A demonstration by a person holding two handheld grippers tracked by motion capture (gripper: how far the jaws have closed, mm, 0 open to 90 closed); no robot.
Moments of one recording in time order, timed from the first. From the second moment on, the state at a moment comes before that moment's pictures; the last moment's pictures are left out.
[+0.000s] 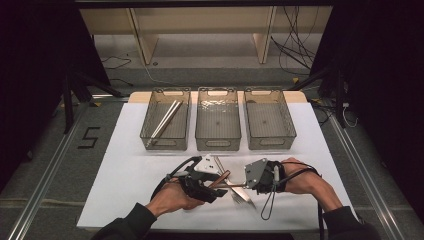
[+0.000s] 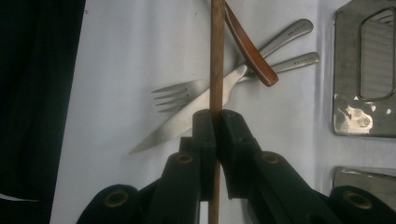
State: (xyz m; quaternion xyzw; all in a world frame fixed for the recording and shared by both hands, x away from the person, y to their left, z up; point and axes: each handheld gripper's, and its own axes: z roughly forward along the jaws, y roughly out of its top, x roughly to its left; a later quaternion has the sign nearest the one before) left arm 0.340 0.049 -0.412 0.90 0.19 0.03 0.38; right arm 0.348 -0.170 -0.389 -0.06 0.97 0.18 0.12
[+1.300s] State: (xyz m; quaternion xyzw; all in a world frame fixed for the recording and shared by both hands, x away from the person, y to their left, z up) left arm 0.338 0.047 -0.410 0.91 0.14 0.03 0.39; right arm 0.345 -0.172 -0.386 -0.06 0.97 0.21 0.13
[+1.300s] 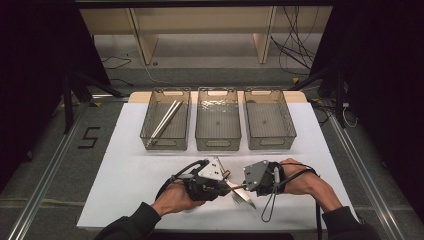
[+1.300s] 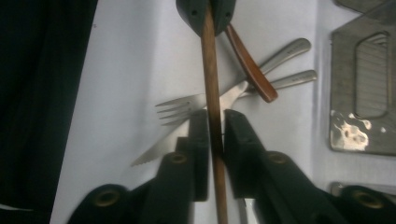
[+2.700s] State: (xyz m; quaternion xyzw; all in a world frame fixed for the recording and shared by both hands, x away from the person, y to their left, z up) left arm 0.384 0.134 -0.384 0.82 0.33 0.14 0.45; right arm 0.346 -0.240 -0.395 0.21 0.87 0.41 0.16
